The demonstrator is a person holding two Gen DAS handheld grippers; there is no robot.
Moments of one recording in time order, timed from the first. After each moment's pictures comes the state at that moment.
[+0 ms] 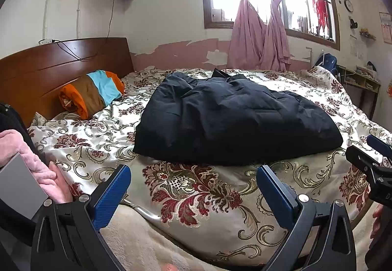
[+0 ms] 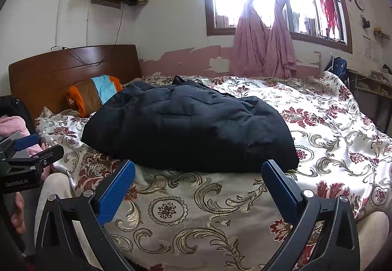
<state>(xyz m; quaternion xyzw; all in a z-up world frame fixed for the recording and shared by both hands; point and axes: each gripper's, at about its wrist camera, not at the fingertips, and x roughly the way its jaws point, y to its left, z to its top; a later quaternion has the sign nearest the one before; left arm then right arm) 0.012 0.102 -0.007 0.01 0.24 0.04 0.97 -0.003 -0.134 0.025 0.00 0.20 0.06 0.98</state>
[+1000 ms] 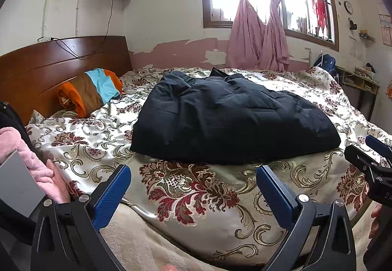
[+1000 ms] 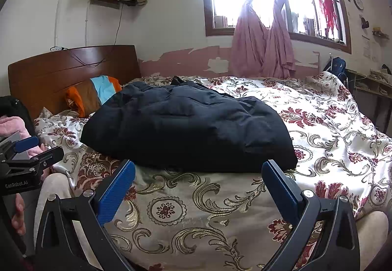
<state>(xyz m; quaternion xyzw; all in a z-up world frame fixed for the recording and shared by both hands) 0.013 0.099 -0.009 0.01 0.24 0.04 0.97 -0.004 -0.132 0.026 0.00 0.20 0.06 0.98</state>
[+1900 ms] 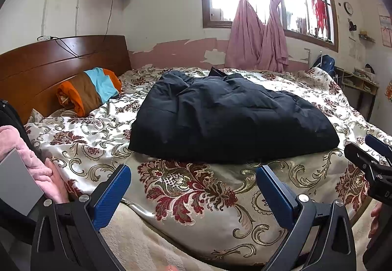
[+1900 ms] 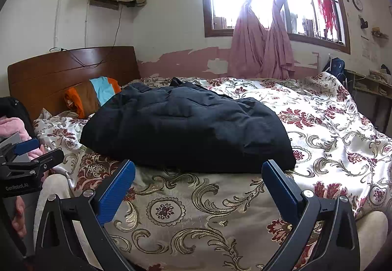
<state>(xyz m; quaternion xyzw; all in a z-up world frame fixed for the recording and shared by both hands) 0.011 0.094 -0.009 0.00 0.24 0.04 0.97 -0.005 -0.132 0.025 0.00 0.20 0.05 0.98</state>
